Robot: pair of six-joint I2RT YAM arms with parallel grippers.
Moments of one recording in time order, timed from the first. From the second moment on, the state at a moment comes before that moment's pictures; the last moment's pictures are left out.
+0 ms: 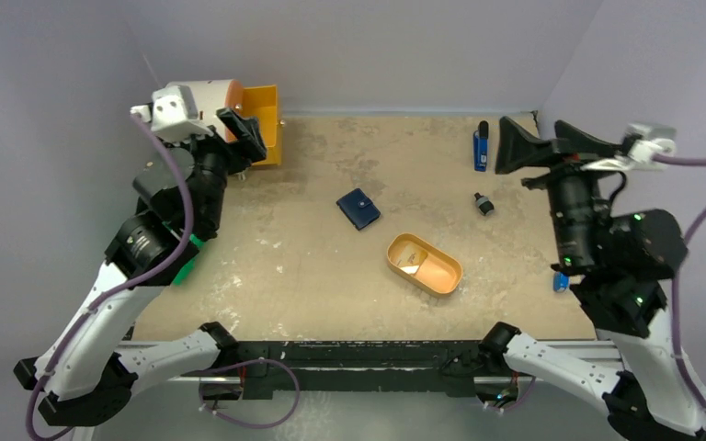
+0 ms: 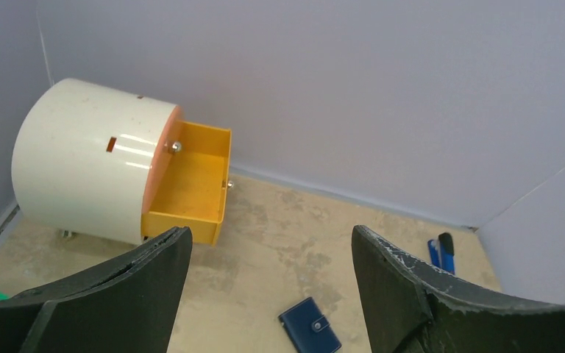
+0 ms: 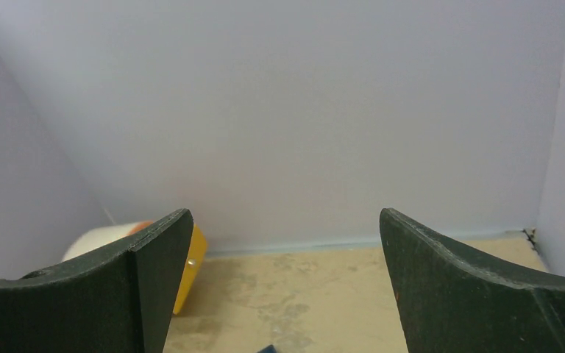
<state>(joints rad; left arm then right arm) -0.72 0.97 1.50 -0.44 -0.77 -0.31 0.78 0.82 1.42 -0.19 0.68 0.00</state>
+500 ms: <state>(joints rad) -0.72 1.00 1.43 -0.45 -0.76 -0.31 0.78 0.64 1.15 -0.03 0.70 0.05</state>
